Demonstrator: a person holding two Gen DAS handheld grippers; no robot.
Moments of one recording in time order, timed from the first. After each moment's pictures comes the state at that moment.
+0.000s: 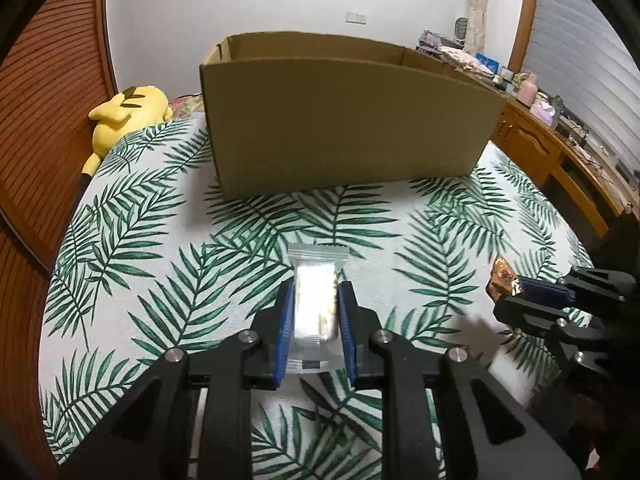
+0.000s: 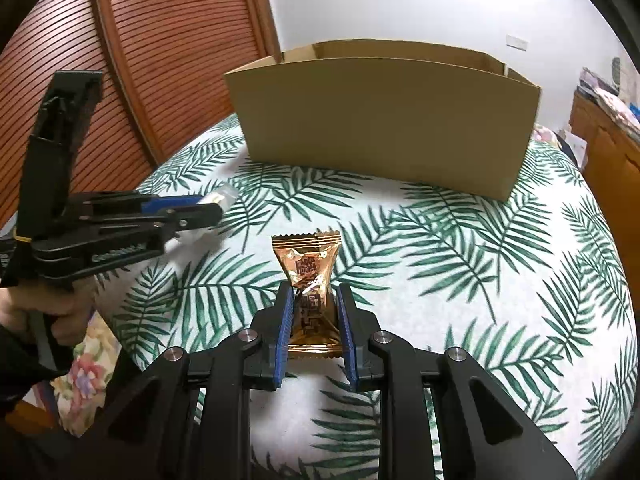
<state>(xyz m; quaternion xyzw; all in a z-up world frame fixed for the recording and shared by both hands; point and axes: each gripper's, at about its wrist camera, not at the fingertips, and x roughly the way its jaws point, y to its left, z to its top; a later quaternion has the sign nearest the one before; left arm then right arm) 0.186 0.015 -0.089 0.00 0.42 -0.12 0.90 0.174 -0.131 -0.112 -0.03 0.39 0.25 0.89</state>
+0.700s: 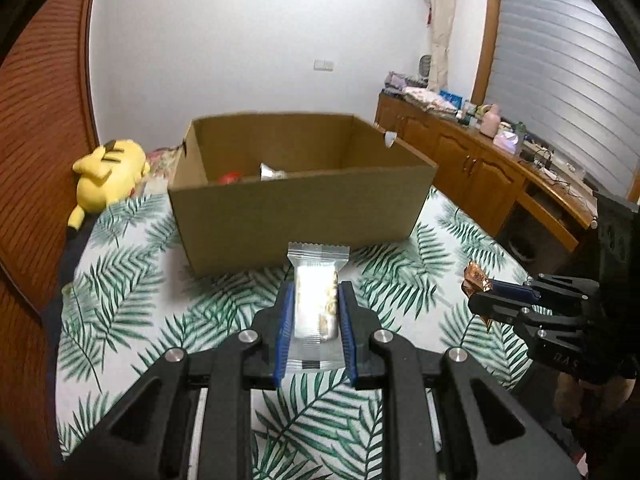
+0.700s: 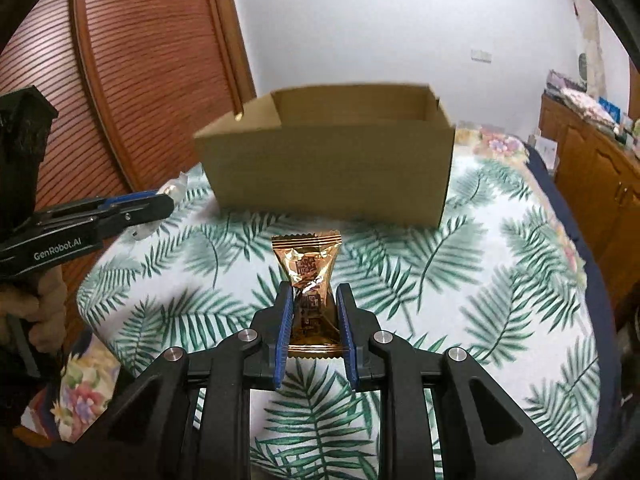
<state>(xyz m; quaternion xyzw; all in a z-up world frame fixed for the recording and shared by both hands) 0.164 -0.011 -0.013 0.00 0.33 -0.17 0.93 0.163 -0.182 -0.063 0.00 0.34 0.21 0.92</state>
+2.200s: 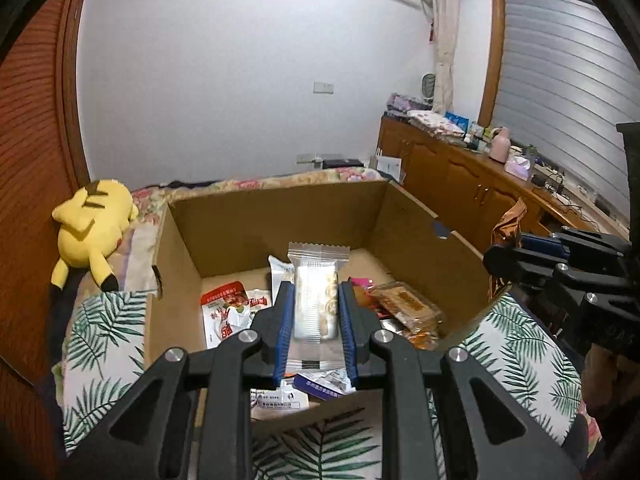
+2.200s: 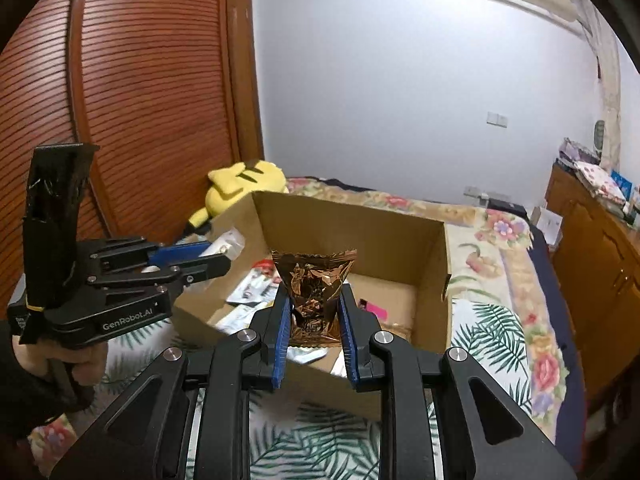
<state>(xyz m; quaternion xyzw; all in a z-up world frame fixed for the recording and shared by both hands) 0.325 -0.018 0.008 0.00 0.31 -0.17 0.94 0.309 -0.157 0.017 -0.06 0.28 0.22 0.93</state>
